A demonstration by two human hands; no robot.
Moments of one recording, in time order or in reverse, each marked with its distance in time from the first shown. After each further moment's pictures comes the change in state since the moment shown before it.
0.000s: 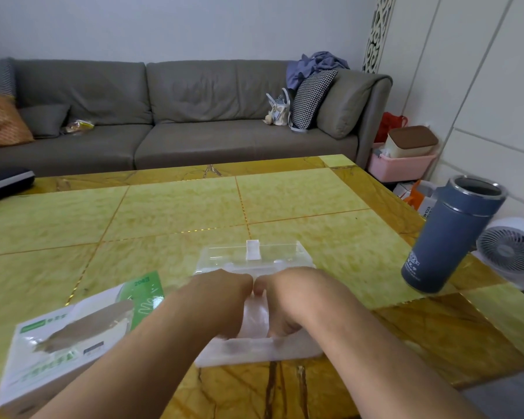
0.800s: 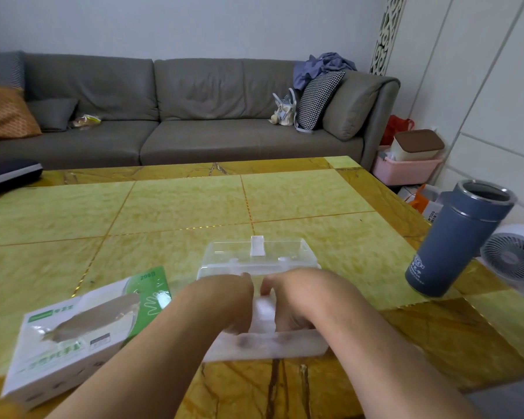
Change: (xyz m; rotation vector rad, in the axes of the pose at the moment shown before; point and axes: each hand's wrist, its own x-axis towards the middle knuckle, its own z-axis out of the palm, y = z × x) left_hand 0.003 0.009 -0.003 0.006 -0.132 -0.104; right_hand -0.007 0.003 -0.002 0.095 -0.014 0.004
